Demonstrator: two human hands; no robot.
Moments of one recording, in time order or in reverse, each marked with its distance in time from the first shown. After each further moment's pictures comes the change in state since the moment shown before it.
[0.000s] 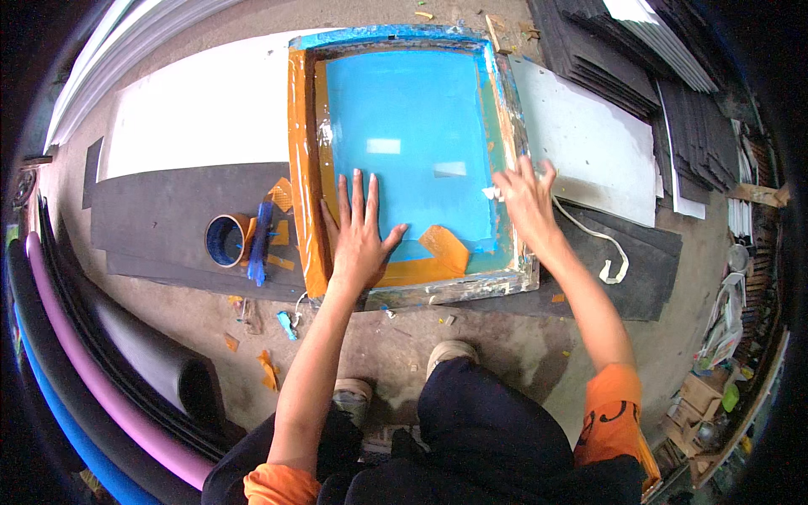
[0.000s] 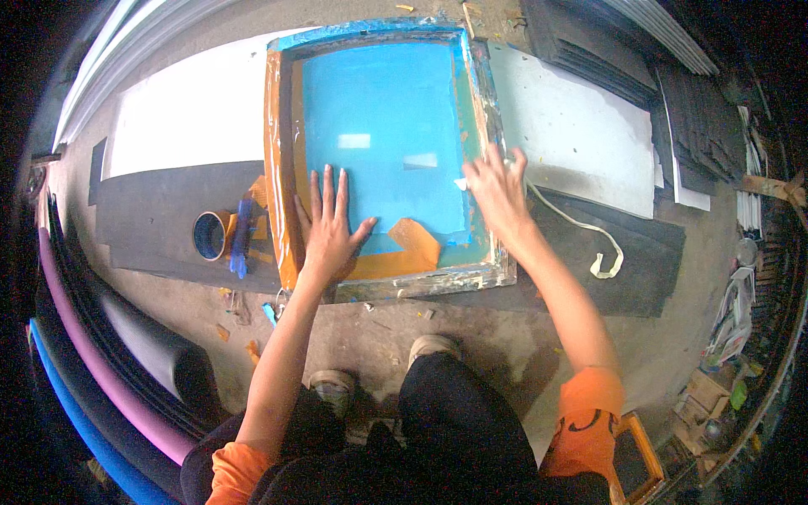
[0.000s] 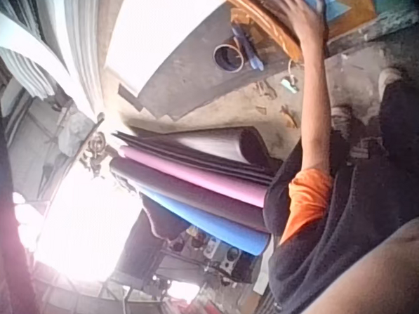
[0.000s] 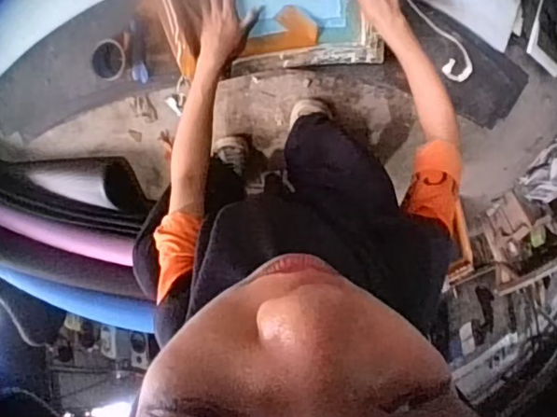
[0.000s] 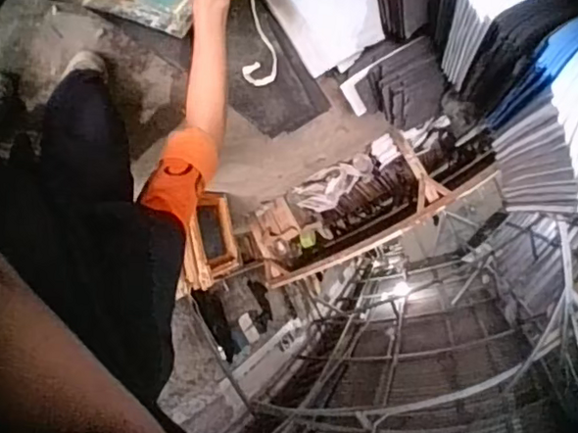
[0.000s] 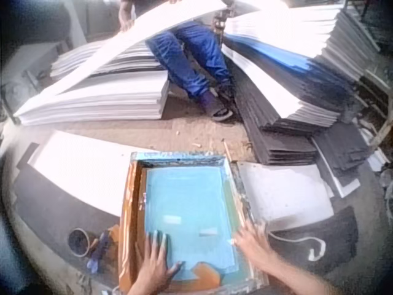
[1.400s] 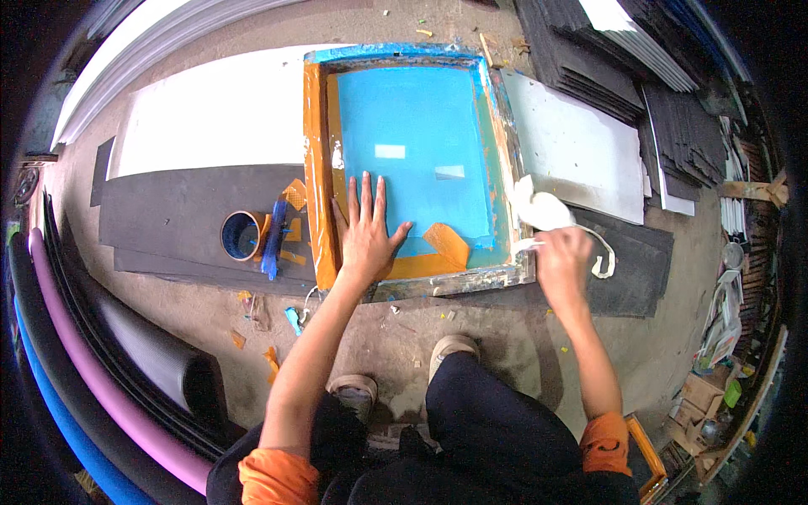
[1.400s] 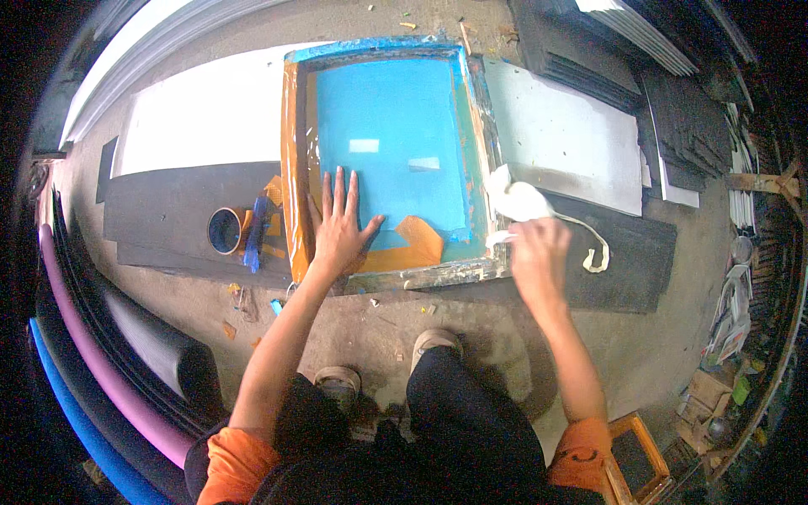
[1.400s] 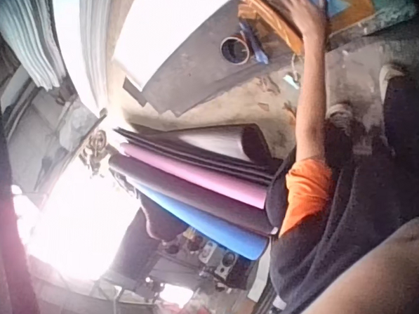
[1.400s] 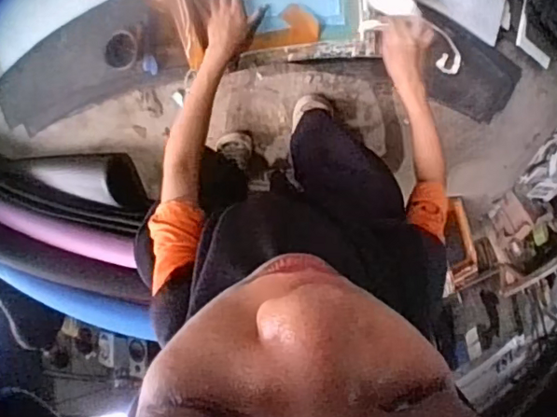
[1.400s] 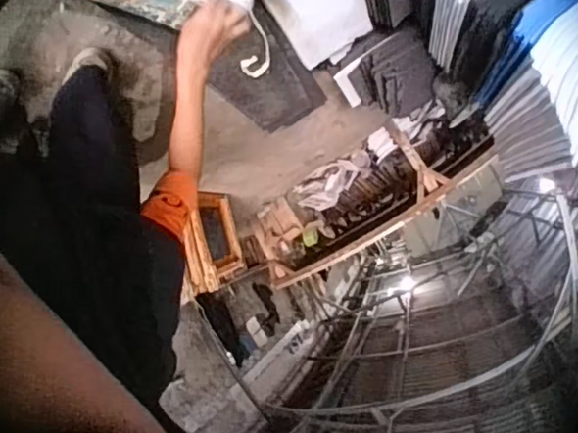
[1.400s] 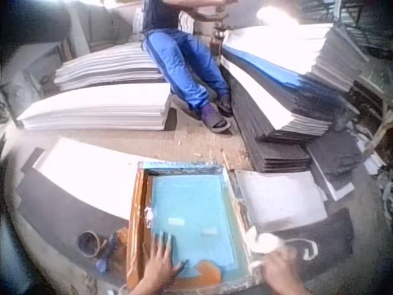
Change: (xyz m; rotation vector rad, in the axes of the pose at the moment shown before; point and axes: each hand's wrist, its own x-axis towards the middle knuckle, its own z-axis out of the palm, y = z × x) left_hand 0.001 0.005 -0.005 0.014 0.021 0.042; right_hand -0.111 -0.011 -0.057 0.149 0.131 0.268
